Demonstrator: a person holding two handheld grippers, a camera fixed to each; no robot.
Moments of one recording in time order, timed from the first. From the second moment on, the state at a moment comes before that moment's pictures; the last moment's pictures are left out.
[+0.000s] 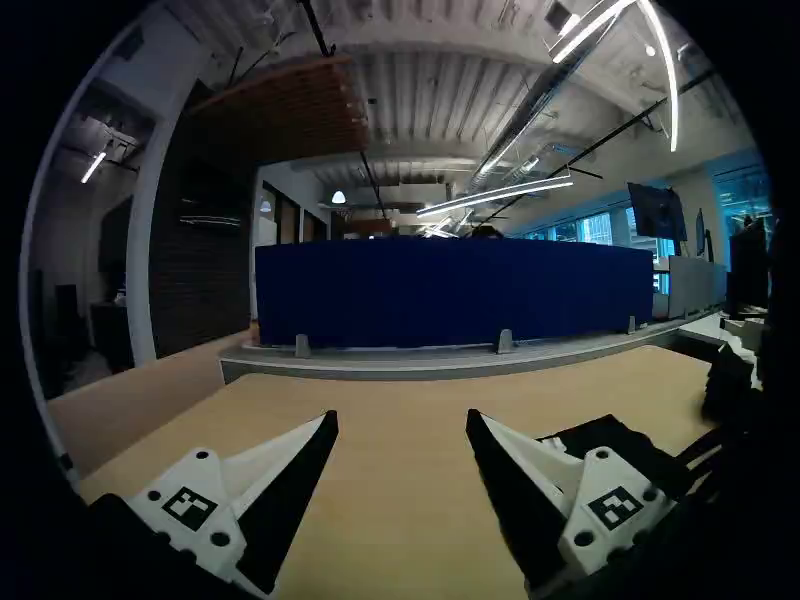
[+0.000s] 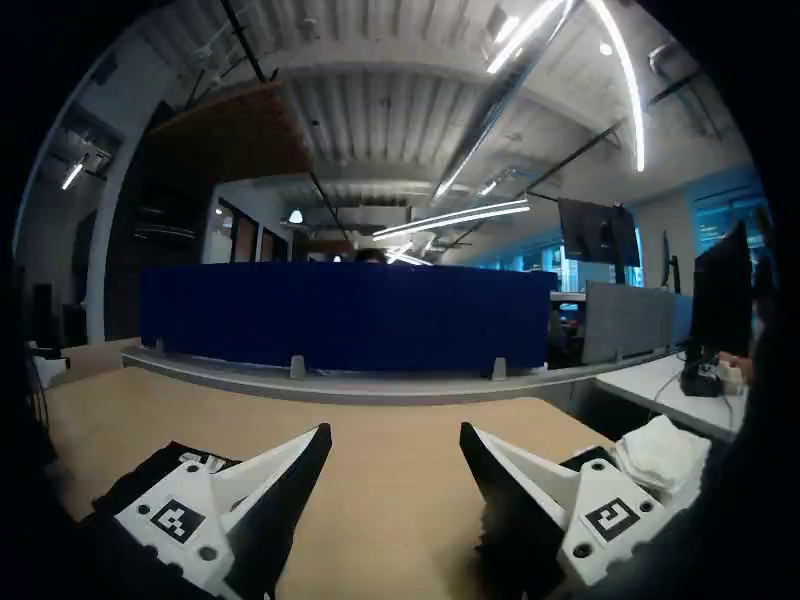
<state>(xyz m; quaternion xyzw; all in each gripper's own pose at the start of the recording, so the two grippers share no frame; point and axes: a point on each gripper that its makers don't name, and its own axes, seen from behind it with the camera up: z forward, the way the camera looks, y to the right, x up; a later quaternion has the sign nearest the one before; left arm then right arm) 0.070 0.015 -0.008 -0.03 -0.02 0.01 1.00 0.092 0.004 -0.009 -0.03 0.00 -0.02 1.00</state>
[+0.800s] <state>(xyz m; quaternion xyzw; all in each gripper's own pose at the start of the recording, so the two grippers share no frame) 0.130 0.077 -0.040 -0.20 -0.15 0.05 0.97 0.133 -0.078 -0.032 0.15 -0.16 -0.10 0.97</state>
